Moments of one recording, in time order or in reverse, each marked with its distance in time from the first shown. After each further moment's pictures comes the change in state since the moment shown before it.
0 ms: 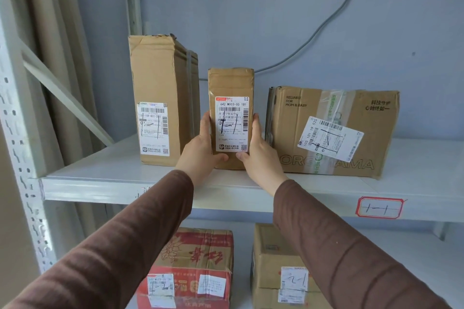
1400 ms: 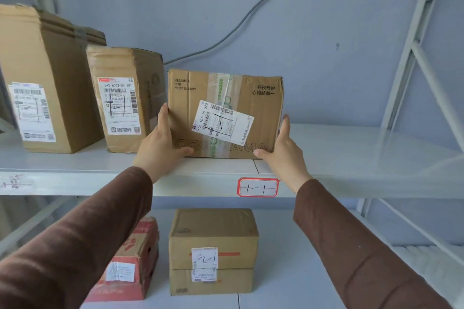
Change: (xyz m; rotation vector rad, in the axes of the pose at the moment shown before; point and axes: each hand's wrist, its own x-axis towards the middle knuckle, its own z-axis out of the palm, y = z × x) left_hand -0.014 0.125 0.106 0.079 0.036 -0.065; right_hand -0.058 0.216 -0.173 -0.032 0.084 0.236
